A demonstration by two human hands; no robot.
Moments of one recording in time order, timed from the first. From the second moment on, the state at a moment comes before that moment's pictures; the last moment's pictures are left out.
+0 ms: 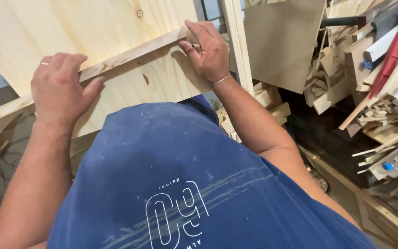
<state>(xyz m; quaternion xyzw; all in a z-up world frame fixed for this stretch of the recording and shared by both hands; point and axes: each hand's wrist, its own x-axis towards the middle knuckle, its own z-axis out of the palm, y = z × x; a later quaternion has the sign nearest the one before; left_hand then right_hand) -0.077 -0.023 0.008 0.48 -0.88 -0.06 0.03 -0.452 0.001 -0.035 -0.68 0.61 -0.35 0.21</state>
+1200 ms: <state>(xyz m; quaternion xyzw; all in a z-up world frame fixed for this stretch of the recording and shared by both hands) -0.212 -0.061 -0.025 0.40 -0.91 -0.07 0.08 -0.423 0.035 -0.035 -0.61 0.62 -0.45 0.22</state>
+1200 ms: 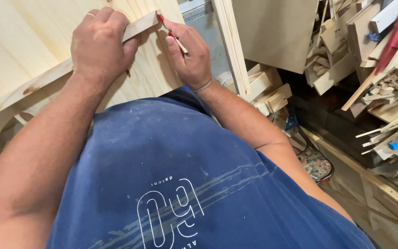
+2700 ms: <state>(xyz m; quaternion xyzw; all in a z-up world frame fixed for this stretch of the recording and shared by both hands) -0.197 -0.049 -0.015 0.44 -0.89 -0.10 0.12 -0.417 0.029 0.028 -0.66 0.56 -0.41 0.29</state>
